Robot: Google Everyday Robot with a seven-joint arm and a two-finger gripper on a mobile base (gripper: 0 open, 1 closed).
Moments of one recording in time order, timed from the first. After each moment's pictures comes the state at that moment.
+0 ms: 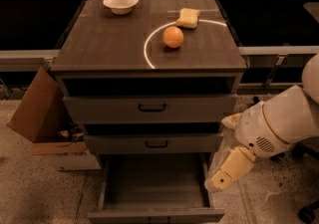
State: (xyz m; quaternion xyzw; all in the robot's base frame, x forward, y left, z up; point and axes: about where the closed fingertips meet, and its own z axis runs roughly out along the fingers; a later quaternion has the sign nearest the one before) arm 0.379 -0.133 0.798 -0.49 0.82 0.21 0.20
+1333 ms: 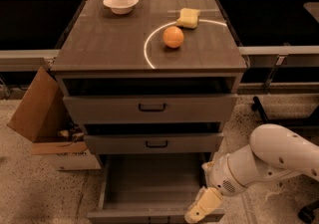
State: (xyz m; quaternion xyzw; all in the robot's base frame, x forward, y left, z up) arm 0.362 -0.107 0.610 -0.45 0.83 0.29 0.15
